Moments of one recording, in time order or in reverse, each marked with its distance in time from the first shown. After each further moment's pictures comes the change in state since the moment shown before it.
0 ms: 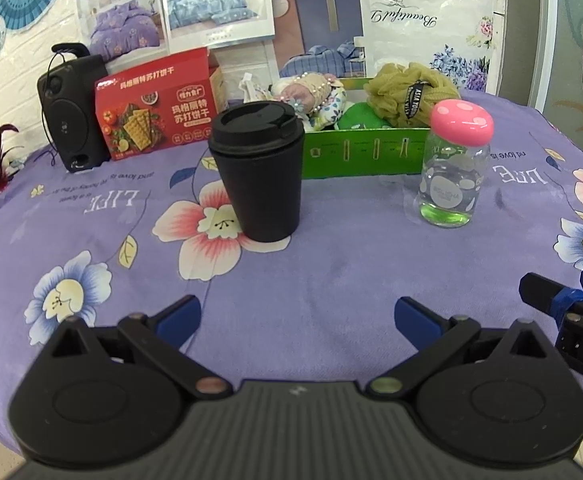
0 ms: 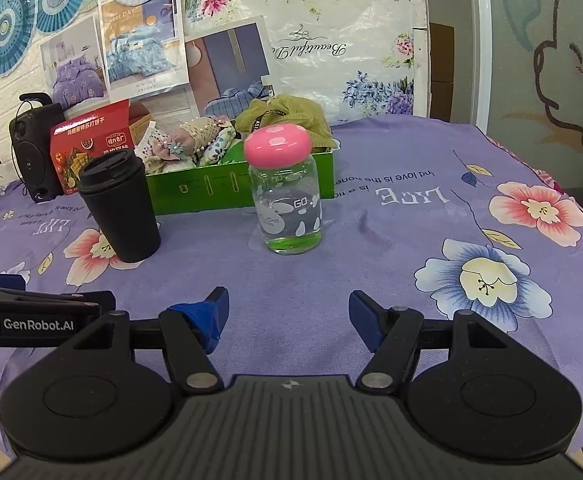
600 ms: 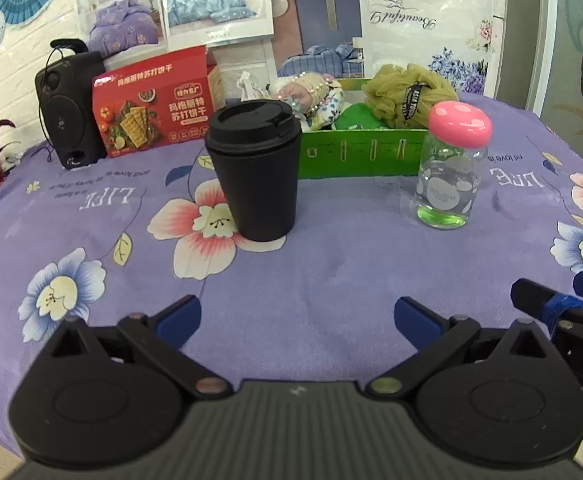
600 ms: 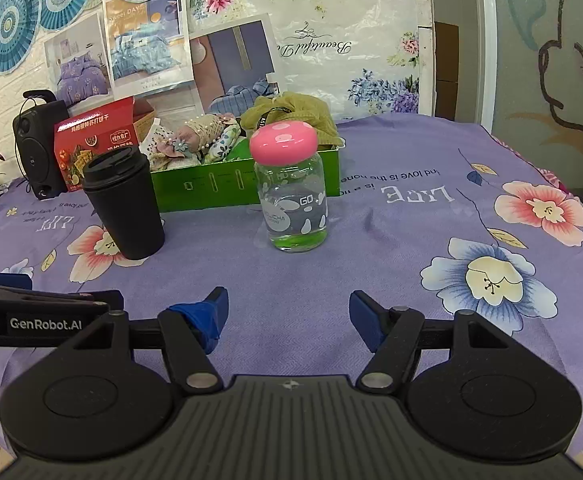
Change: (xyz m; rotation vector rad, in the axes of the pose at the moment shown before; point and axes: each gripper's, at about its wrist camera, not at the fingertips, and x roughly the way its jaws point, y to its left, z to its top) left arm 0.001 0.002 -0.001 -0.026 -0.008 -0.015; right arm 0.001 0.004 -0.001 -0.004 0.005 0.006
